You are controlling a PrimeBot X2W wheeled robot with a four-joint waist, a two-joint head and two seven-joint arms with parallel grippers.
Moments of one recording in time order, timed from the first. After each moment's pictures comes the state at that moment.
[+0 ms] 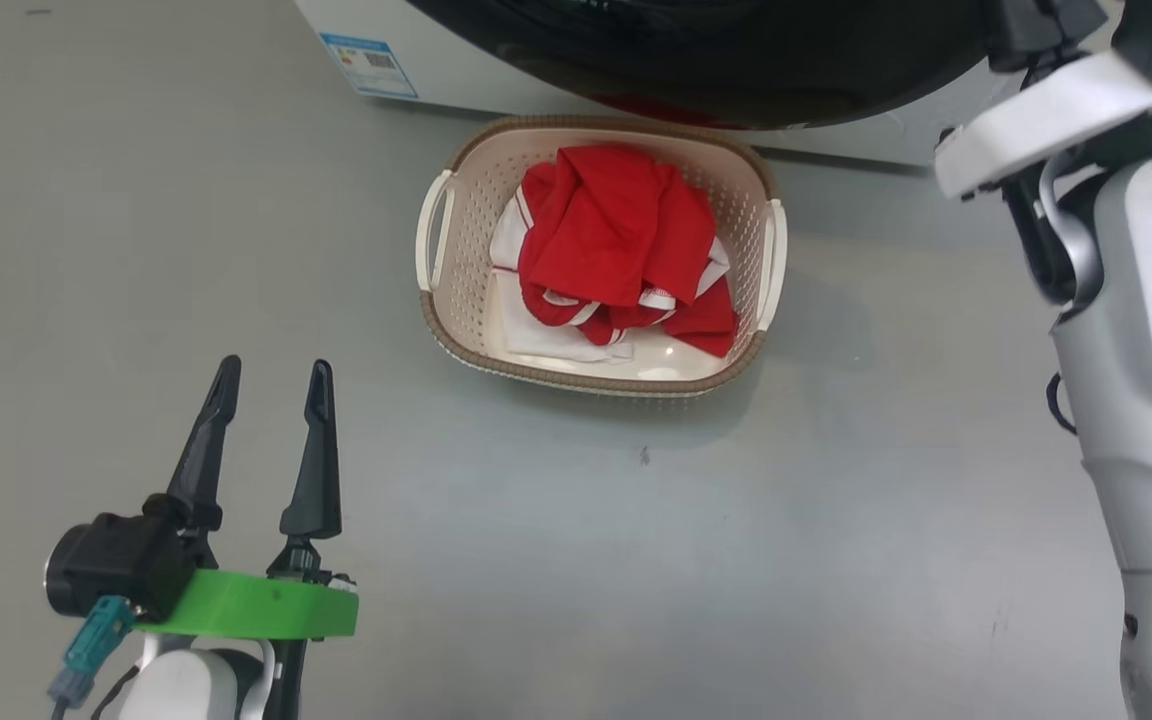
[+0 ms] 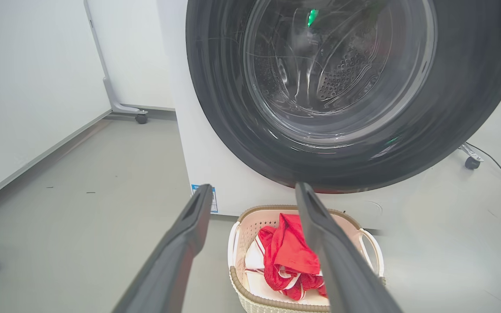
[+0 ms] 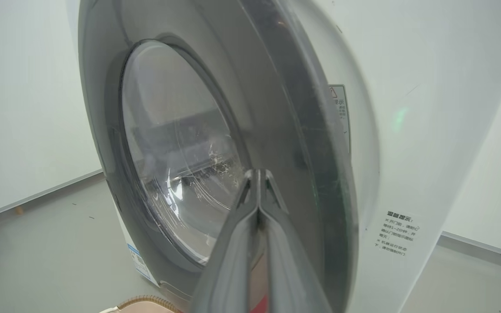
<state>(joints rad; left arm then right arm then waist) -0.08 0.05 -0.17 -0.03 -0.38 -0.02 -0.25 -0.79 -0.17 0.21 0.35 0.20 0.11 -0.12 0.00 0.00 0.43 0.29</state>
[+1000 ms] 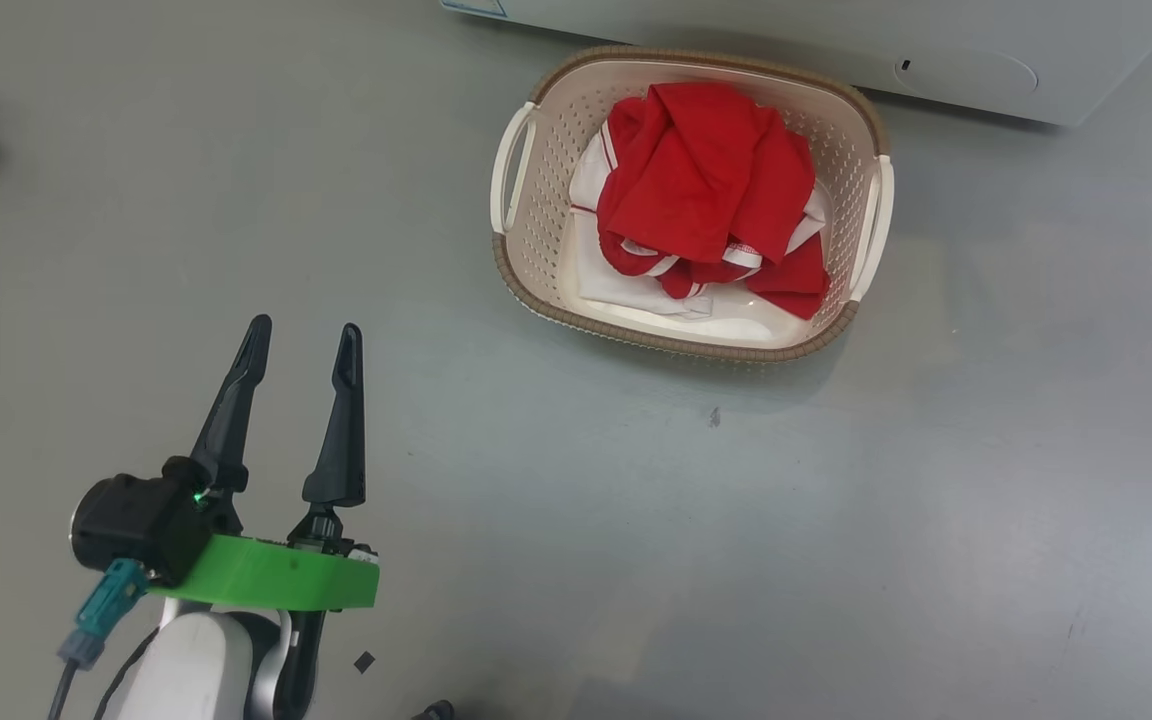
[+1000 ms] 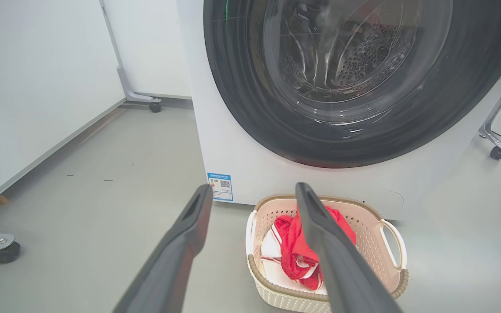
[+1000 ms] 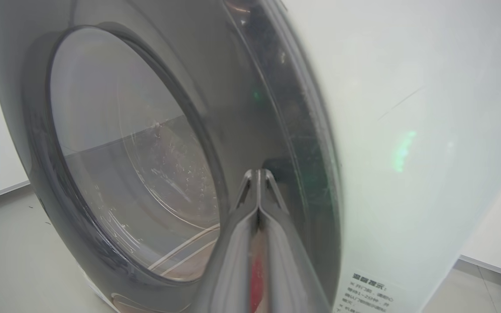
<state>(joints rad) -0.16 0.03 -0.19 0.00 -0.39 -0.06 -0.25 -1.09 -0.33 0.16 0.56 0.19 0.12 -0.10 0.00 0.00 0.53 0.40</state>
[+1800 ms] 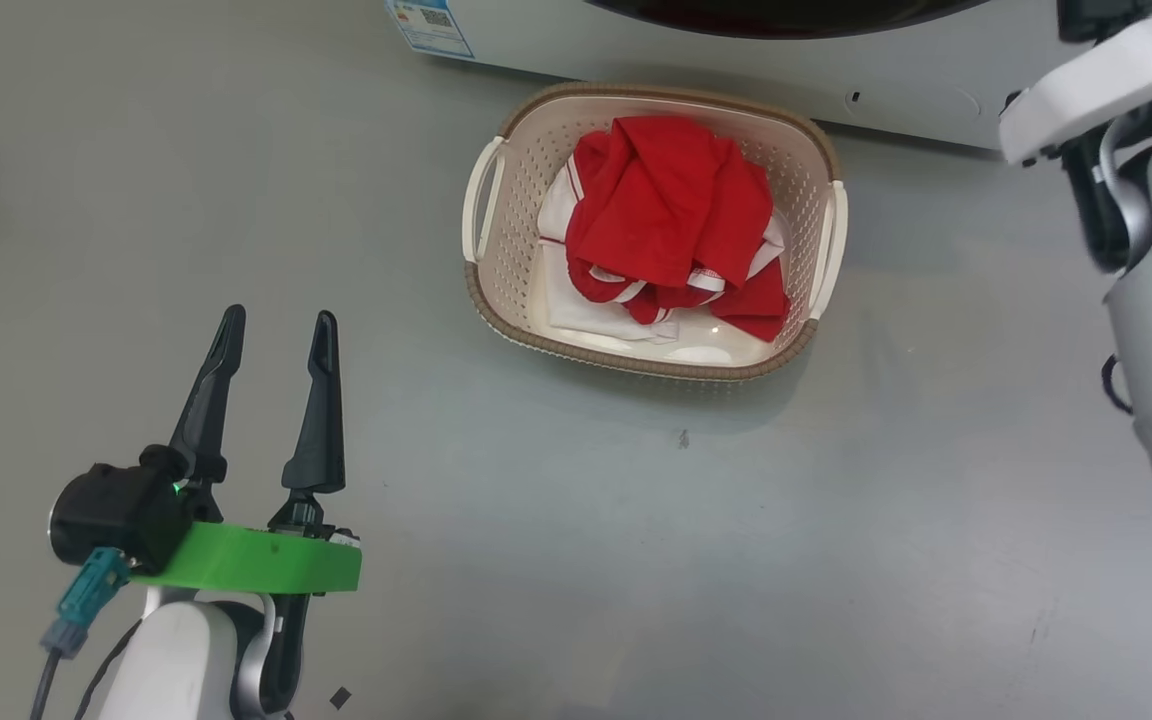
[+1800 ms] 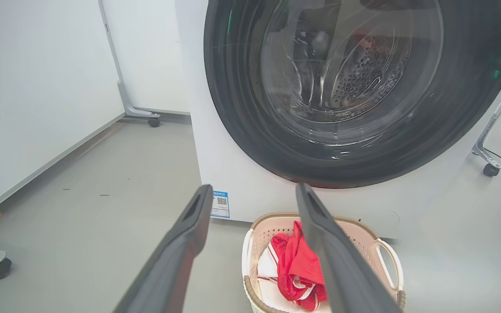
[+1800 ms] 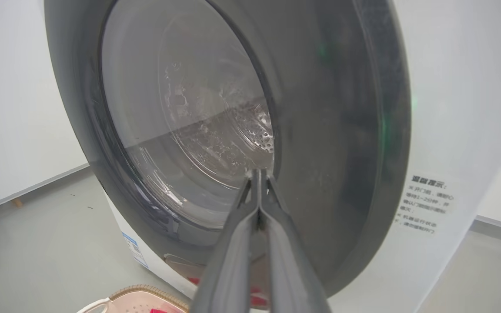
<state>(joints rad) -0.17 0.03 -0.17 0.02 -0.40 -0.05 -0.25 -0.94 -0.25 0.24 0.62 0.25 0.13 -0.24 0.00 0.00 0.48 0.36</state>
